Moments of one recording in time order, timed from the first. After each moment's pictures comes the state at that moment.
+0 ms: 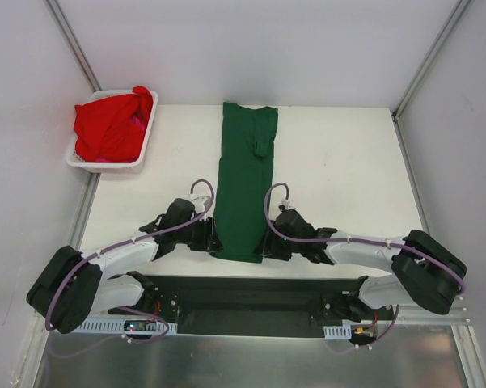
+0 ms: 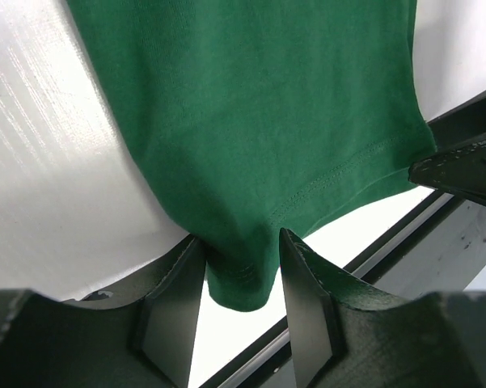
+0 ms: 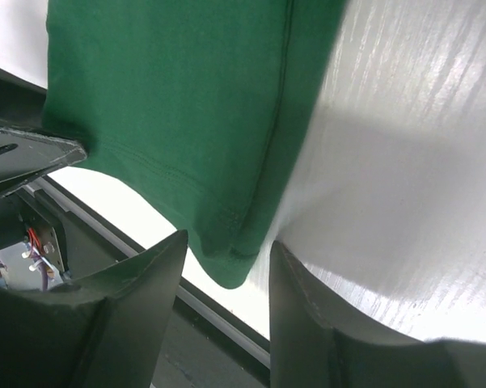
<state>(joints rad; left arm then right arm) -0.57 1.15 0.36 -0.05 0.37 -0.54 0.94 1.34 0.50 -0.02 -0.06 1.06</state>
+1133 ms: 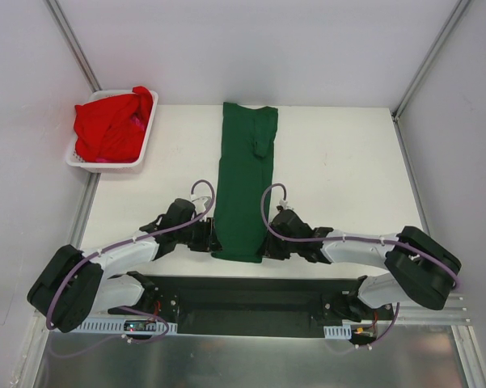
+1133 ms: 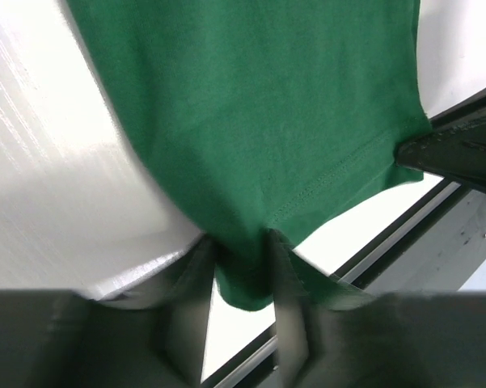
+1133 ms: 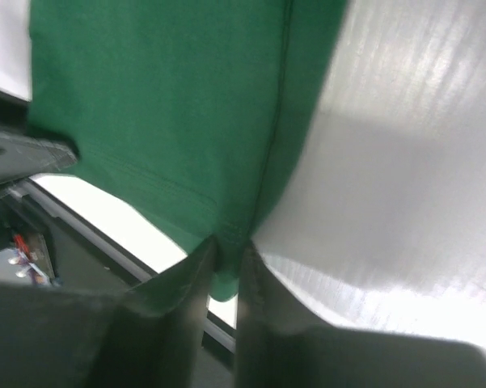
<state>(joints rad) -0.57 1.16 0.36 -0.05 0.38 -0.53 0.95 1.38 0.51 -0.01 -0.05 1.06</state>
